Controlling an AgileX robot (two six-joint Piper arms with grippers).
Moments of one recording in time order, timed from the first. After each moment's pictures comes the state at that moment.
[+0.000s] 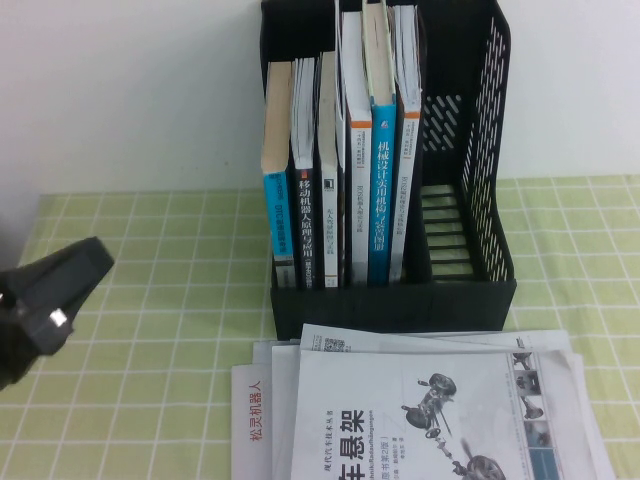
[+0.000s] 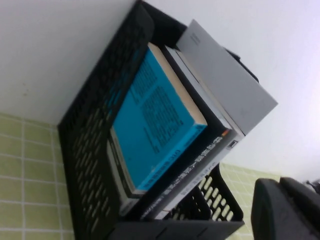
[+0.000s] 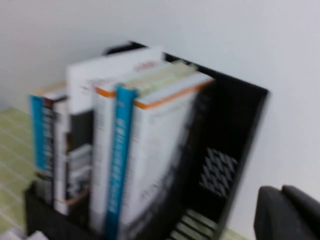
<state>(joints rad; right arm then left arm) 0.02 0.75 -0.55 1.50 0.43 -1.77 0.02 0.71 -0.45 -1.66 0.55 1.08</state>
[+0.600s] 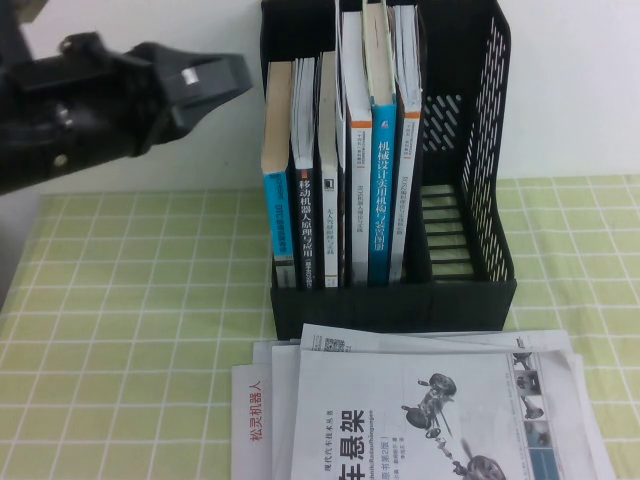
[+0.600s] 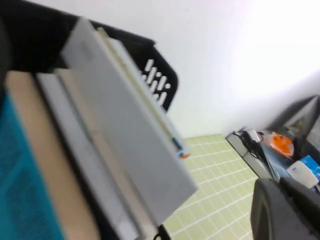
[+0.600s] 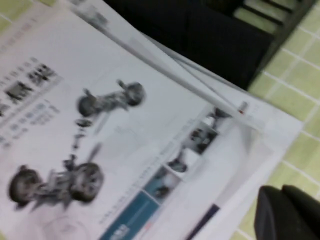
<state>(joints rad) 0.02 0.98 -0.59 0.71 0.72 -1.02 -0.16 1.26 -1.05 -1.51 0.71 0.96</state>
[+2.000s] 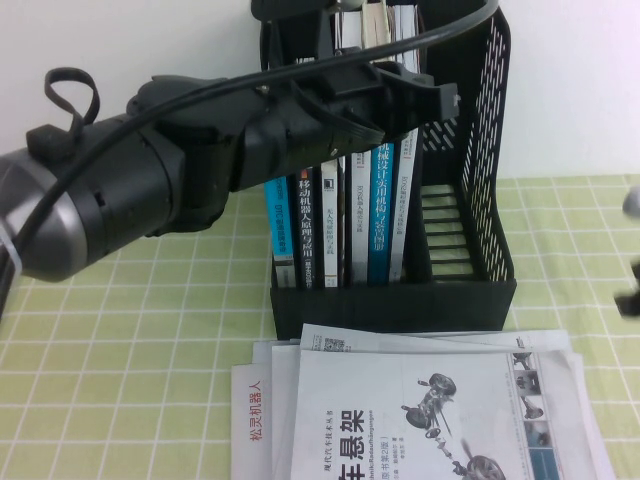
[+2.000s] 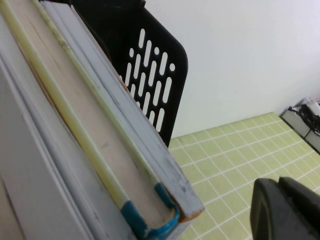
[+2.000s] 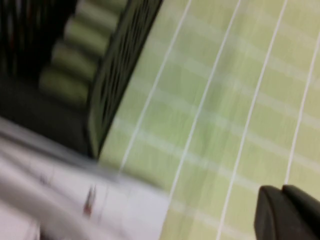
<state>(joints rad) 0.14 1.37 -0.74 0.11 0.31 -0.39 -0.61 1.65 -1.35 -1.42 0.19 0.96</state>
